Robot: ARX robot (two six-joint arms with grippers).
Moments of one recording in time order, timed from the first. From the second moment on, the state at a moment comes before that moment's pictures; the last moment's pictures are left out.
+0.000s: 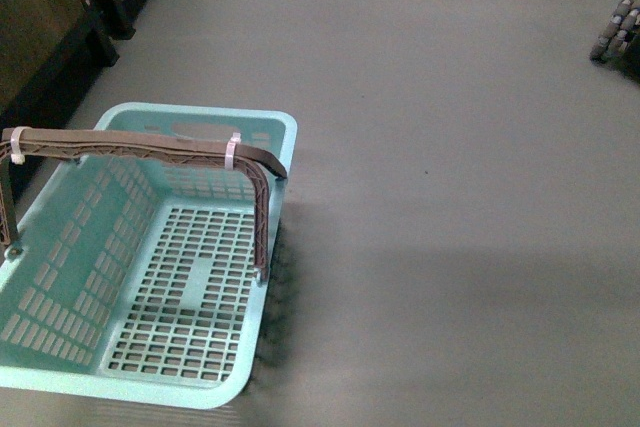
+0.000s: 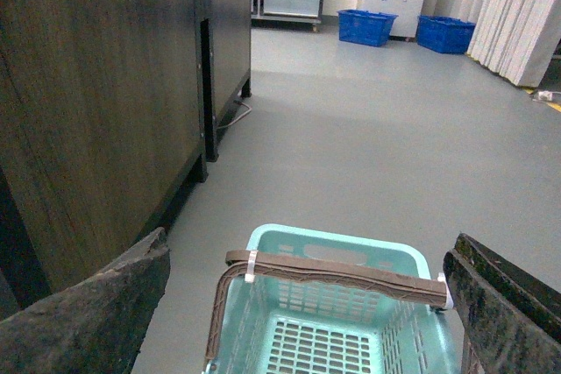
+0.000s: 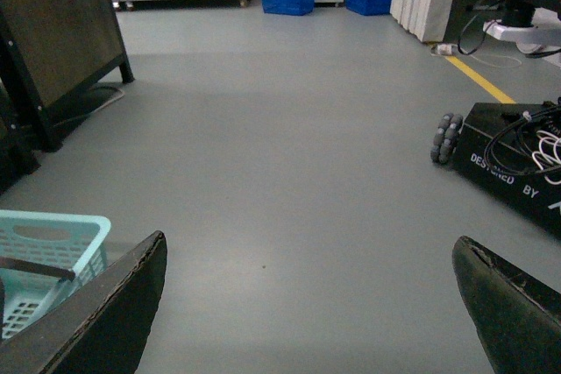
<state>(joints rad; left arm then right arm) 0.00 0.01 0.01 0.00 0.00 -0.01 0.00 0.01 0.02 0.00 0.00 0.00</state>
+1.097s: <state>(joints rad) -0.02 1.57 0.44 0.54 0.01 -1.29 0.00 0.01 0.02 0.00 0.00 0.00</state>
